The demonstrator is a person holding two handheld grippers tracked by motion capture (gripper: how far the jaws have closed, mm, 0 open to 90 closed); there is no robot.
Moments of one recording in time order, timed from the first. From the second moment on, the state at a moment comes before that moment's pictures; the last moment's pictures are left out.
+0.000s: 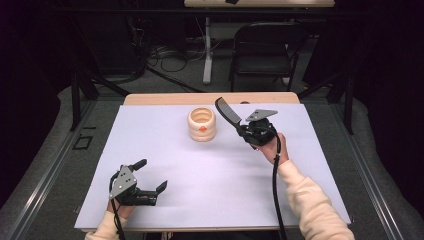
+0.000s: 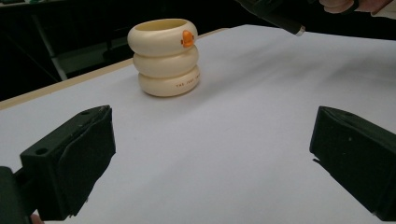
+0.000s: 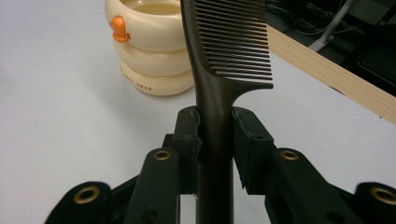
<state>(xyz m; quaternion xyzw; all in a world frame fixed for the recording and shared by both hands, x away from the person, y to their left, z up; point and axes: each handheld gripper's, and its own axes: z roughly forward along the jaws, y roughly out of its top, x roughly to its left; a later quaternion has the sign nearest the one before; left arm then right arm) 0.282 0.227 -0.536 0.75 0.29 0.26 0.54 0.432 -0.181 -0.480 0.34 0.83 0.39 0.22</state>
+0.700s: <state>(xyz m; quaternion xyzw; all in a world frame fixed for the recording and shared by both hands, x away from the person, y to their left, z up) 0.283 0.227 -0.537 0.75 0.29 0.26 0.54 0.430 -0.170 -0.476 0.32 0.81 0.42 0.24</state>
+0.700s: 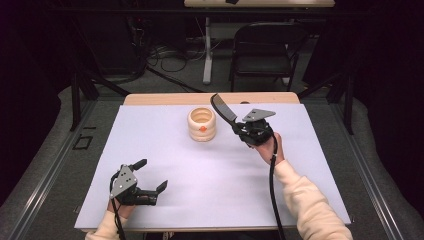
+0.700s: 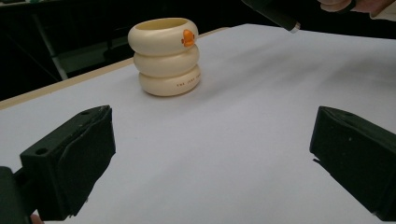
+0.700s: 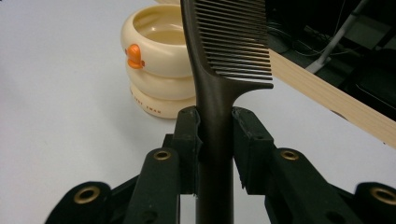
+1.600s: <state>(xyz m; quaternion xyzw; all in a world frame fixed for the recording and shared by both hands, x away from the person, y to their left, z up) 0.283 0.226 -0.536 0.75 0.28 0.26 0.54 0.445 -0.143 -0.465 0.30 0.79 0.49 0.24</state>
